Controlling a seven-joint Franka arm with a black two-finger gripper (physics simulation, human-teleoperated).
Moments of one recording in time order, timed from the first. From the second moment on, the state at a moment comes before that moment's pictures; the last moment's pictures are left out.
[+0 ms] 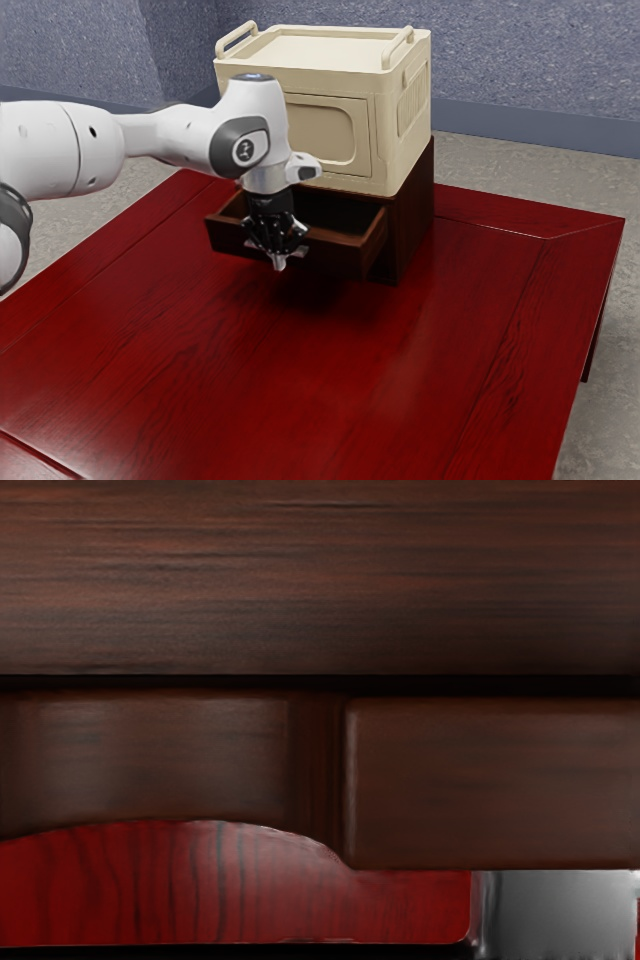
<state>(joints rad) 0.11 0.46 -0.24 -1.54 0.07 1.89 -0.22</state>
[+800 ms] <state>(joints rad) 0.12 0.58 -0.21 -1.34 0.07 1.89 -0.16</state>
